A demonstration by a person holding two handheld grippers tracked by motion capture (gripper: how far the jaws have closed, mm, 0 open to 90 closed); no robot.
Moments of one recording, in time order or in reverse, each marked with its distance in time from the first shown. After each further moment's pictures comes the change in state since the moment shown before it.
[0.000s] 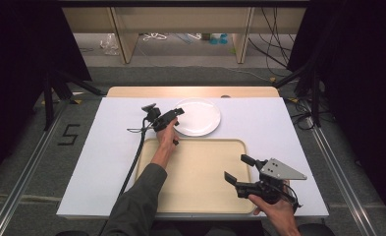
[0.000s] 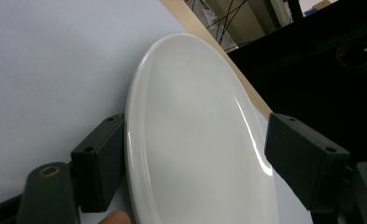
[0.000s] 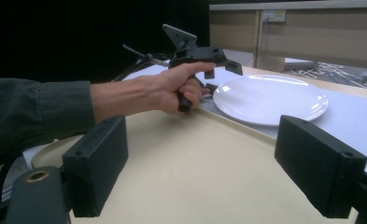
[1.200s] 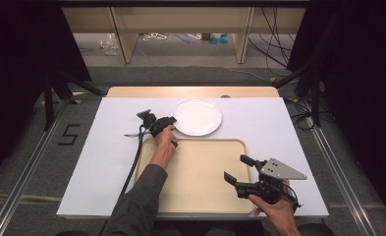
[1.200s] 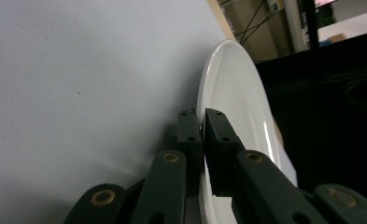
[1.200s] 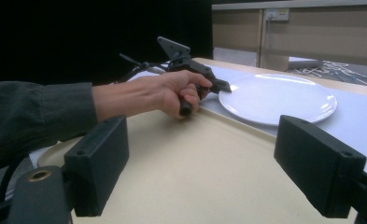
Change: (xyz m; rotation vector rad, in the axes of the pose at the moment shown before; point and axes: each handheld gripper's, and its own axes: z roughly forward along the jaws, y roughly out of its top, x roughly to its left) left arm 0.019 -0.007 -0.008 -0.032 0.029 -0.186; right arm 0.000 0.000 0.001 -0.007 0.016 0.012
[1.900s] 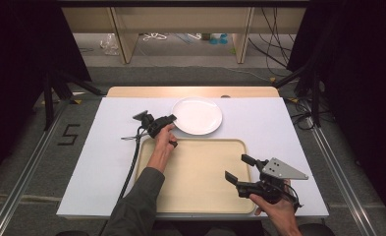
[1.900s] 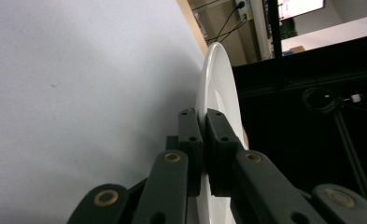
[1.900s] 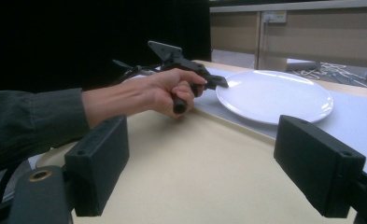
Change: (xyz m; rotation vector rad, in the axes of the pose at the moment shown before) left arm 0.000 0.001 -0.011 -0.010 -0.126 -0.053; right arm -0.001 0.001 -0.003 0.005 -0.012 0.002
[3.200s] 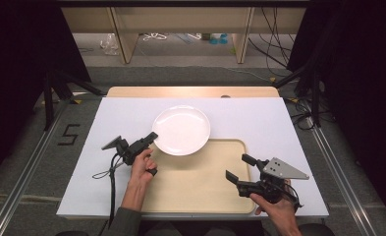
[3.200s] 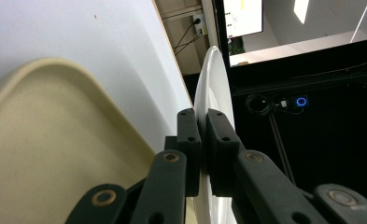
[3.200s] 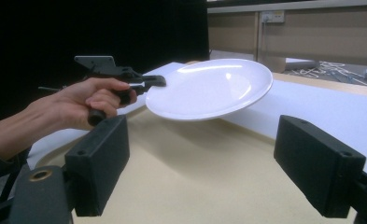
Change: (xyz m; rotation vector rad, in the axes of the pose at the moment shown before) left arm 0.028 -0.025 -0.126 -0.042 -0.172 -0.085; right arm 0.000 -0.001 0.000 -0.007 0.005 0.034
